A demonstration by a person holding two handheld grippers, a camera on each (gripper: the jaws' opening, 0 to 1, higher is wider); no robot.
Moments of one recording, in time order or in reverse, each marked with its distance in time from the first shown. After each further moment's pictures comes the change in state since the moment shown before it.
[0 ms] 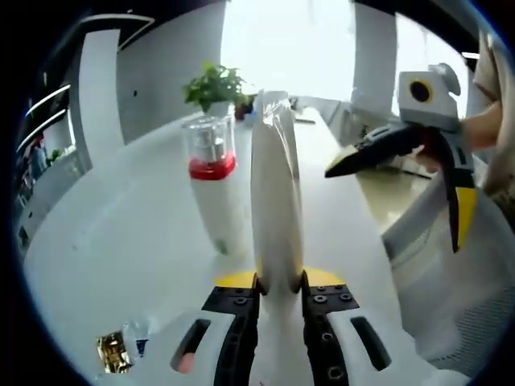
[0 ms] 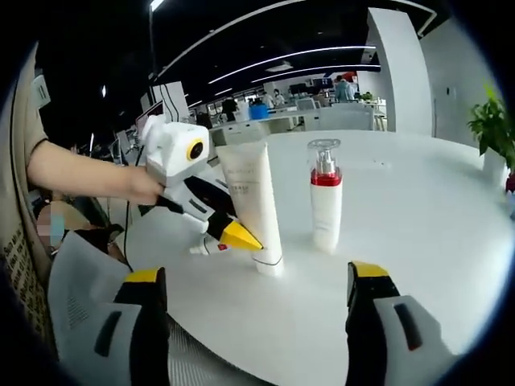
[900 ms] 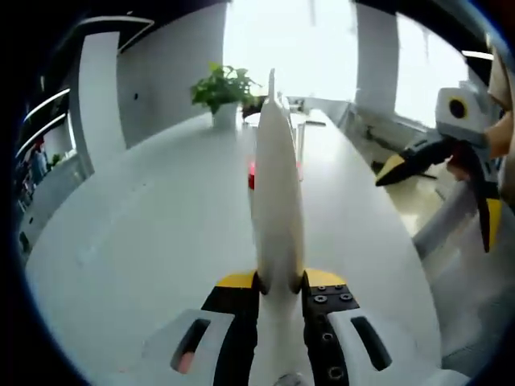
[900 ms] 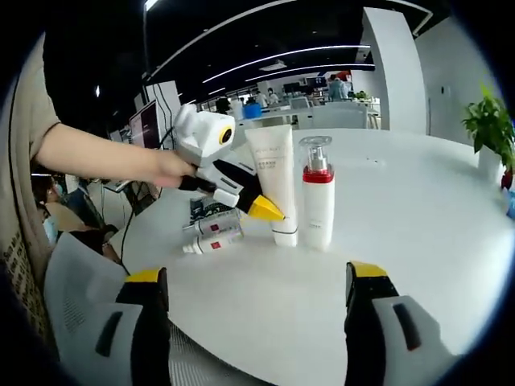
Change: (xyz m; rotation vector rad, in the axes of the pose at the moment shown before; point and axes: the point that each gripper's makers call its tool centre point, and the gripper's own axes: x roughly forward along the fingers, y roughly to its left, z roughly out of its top) left arm 0.018 0.053 0.012 0.013 -0.010 0.009; right arm 0.000 -0.005 -0.003 0.006 0.007 -0.029
